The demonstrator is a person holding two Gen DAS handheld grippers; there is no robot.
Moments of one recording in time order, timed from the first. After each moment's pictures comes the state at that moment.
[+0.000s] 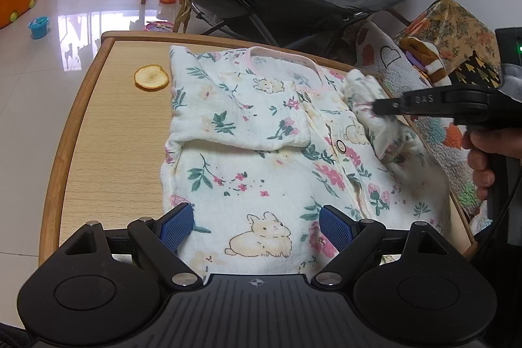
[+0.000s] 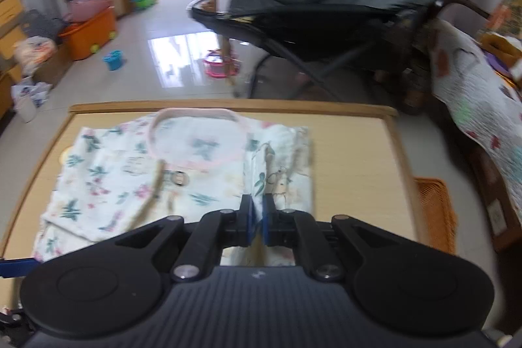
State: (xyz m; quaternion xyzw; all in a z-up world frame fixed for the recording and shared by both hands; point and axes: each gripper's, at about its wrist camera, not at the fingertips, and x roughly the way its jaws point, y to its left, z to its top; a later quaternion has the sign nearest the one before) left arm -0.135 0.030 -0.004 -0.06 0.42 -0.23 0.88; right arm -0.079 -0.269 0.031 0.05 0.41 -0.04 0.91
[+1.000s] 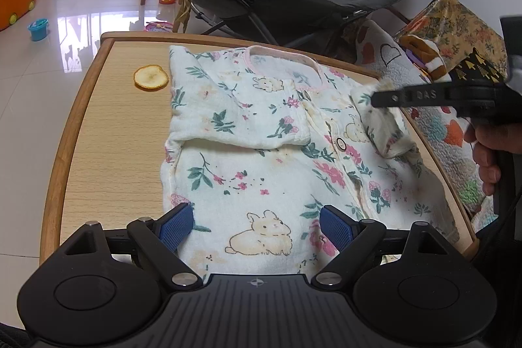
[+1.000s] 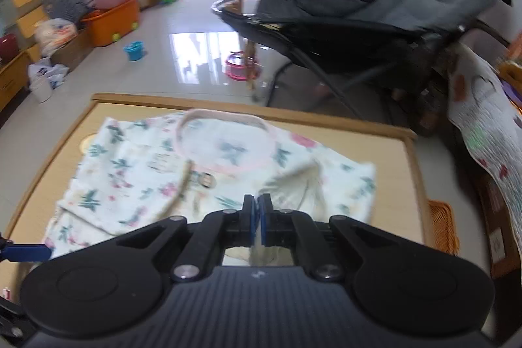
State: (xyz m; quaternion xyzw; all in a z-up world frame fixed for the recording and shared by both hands) left arm -0.135 0.032 -0.003 -0.06 0.42 -0.23 0.88; right arm -0.071 -0.236 0.037 0.00 0.41 0.02 0.91
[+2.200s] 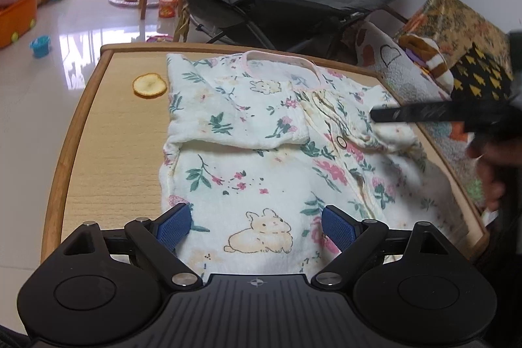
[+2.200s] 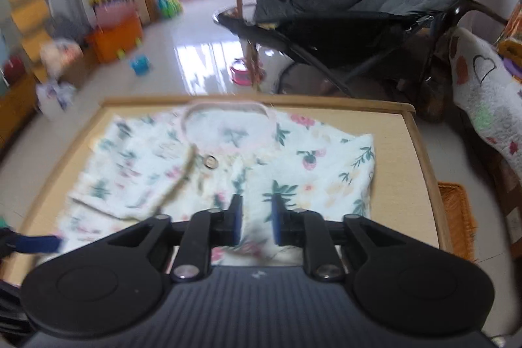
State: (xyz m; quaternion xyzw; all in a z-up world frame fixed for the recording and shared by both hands) left arm -0.147 0.022 -0.004 -0.02 0.40 -0.22 0.89; right arm -0.117 -0.259 0.033 0.06 0.39 0.02 0.92
